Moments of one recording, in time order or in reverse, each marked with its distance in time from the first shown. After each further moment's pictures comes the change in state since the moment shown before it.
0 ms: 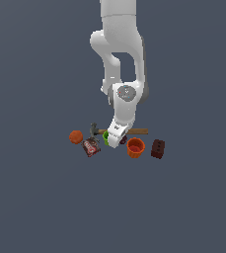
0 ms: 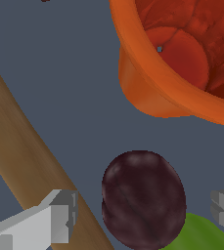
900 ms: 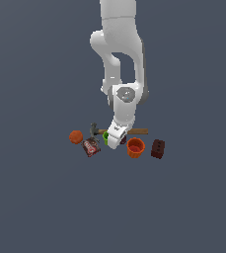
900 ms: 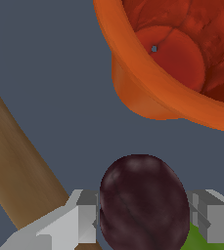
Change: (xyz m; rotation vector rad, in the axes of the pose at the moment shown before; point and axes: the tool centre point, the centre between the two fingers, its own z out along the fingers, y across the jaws) arm 0.002 0.005 0.004 -0.010 0.008 0.004
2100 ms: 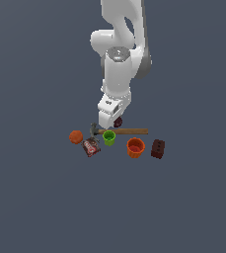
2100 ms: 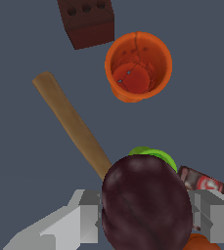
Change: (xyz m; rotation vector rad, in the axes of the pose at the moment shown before) arm -0.035 0.004 -0.129 0.006 -0.003 -0.002
